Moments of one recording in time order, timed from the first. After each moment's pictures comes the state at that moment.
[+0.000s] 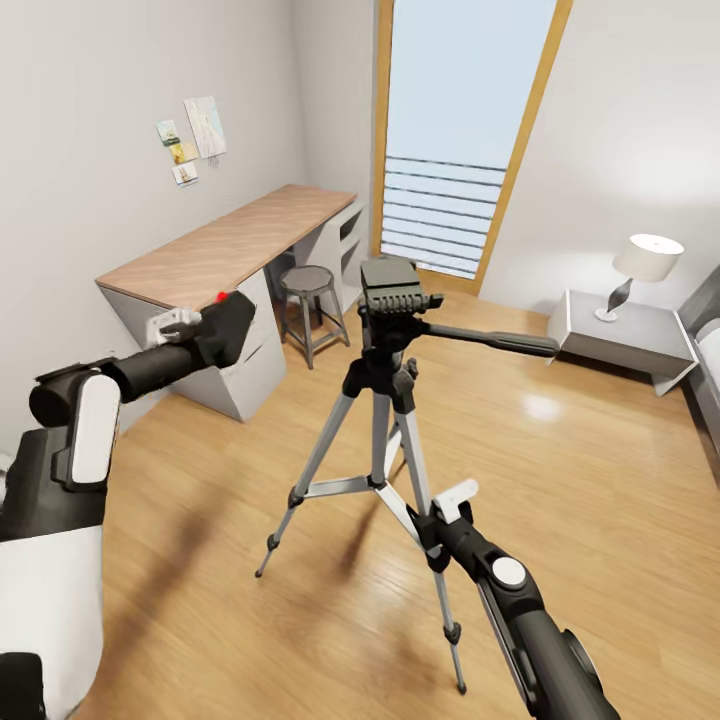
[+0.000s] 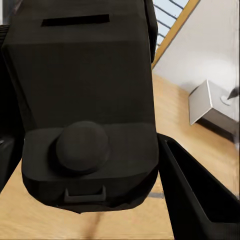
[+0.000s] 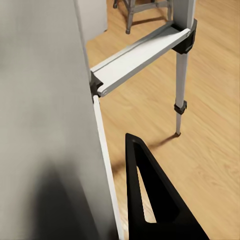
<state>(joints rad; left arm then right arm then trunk) -0.89 0.16 0.15 -1.51 0.44 0.94 -0.21 -0.35 0.06 0.08 -1.28 0.27 0.19 0.31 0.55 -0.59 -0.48</state>
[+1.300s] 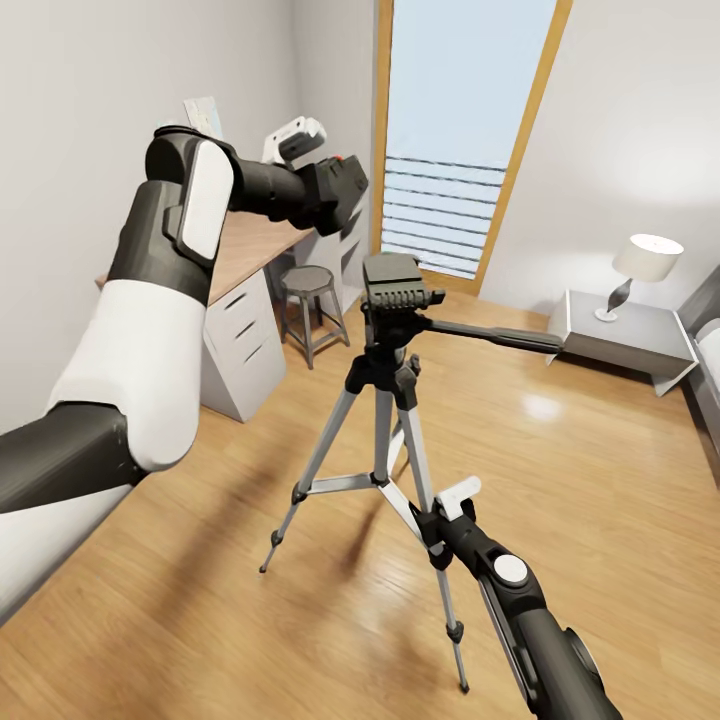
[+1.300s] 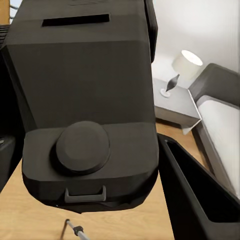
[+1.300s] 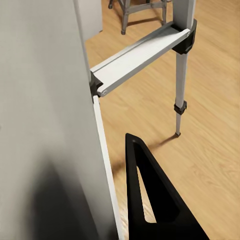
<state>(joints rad) -1.66 -0.17 0.05 -0.88 0.25 1.02 -0.20 -0.35 0.06 0.07 -1.30 0.28 0.21 0.31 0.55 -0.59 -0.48</state>
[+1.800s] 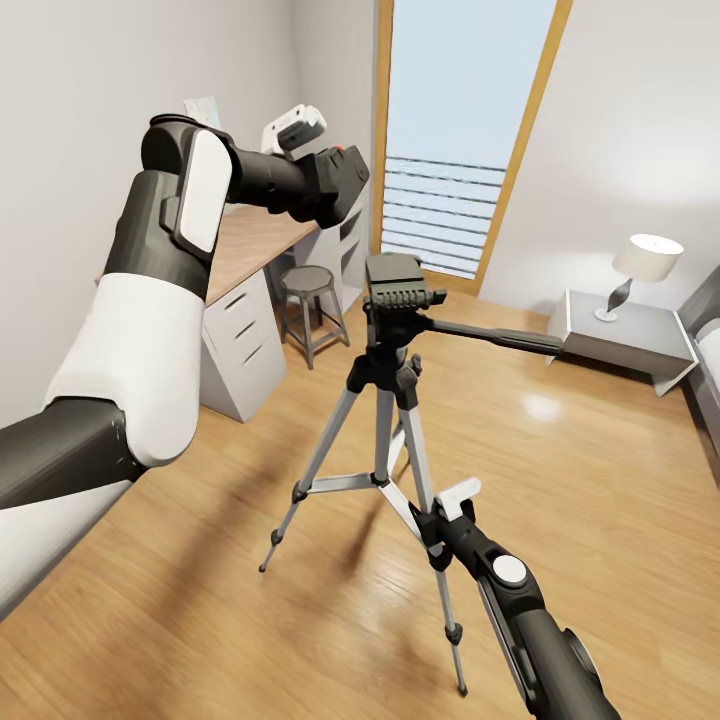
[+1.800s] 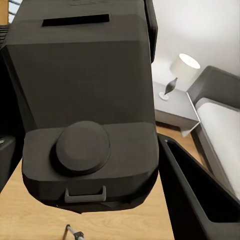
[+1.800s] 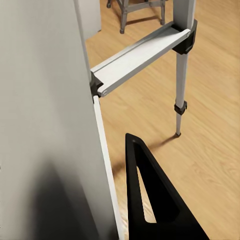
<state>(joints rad) -1.68 -0.17 0.05 -0.88 0.25 1.02 -0.20 -0.35 0.07 0.07 -1.29 0.27 0.21 0.30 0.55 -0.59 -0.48</state>
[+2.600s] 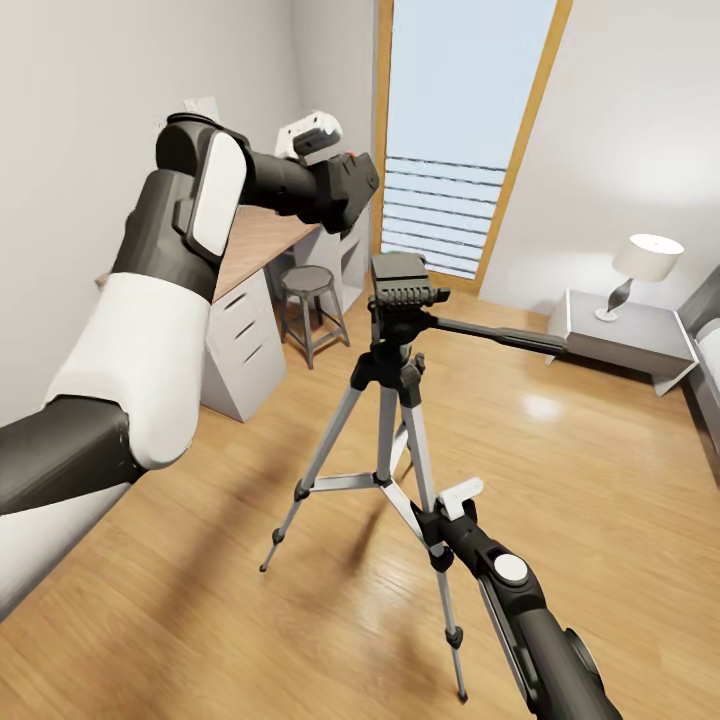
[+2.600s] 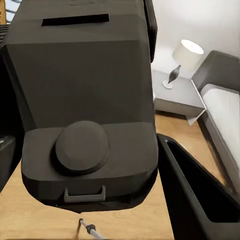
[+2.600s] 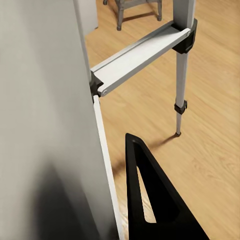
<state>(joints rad) -1.68 -0.17 -0.03 -0.88 0.25 1.03 -0.21 -0.35 0.06 0.07 -1.30 0.25 0.24 0.29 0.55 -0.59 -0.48</state>
